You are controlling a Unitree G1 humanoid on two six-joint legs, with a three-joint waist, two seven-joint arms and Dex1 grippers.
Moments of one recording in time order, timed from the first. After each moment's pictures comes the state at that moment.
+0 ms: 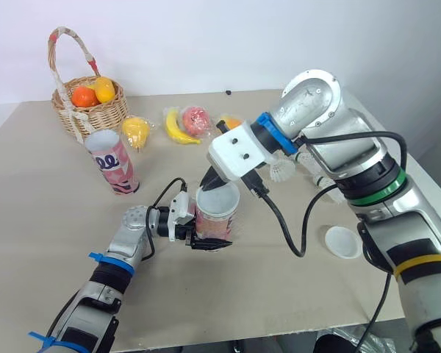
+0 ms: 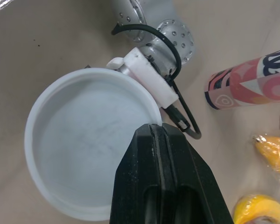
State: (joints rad) left arm -0.52 0.29 -0.21 0.42 -0.33 -0.14 -1.38; right arm -1.27 -0.58 0.54 0.05 0.09 0.16 1.57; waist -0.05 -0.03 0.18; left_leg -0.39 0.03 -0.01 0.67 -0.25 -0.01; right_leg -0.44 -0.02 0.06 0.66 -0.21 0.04
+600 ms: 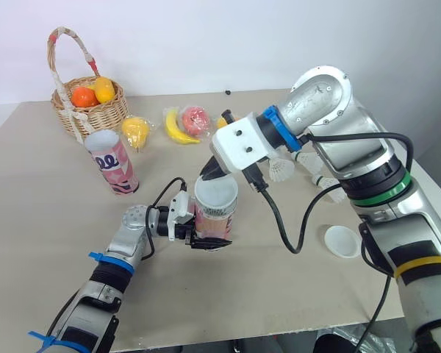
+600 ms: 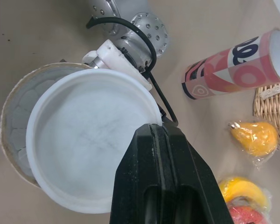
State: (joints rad) left arm -0.53 0.29 -0.21 0.44 -0.33 -0.13 -1.39; right arm -1.26 -0.58 0.49 0.04 0.05 0.17 1.50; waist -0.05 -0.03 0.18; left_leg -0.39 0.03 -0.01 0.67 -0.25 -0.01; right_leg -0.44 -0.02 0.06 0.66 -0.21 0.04
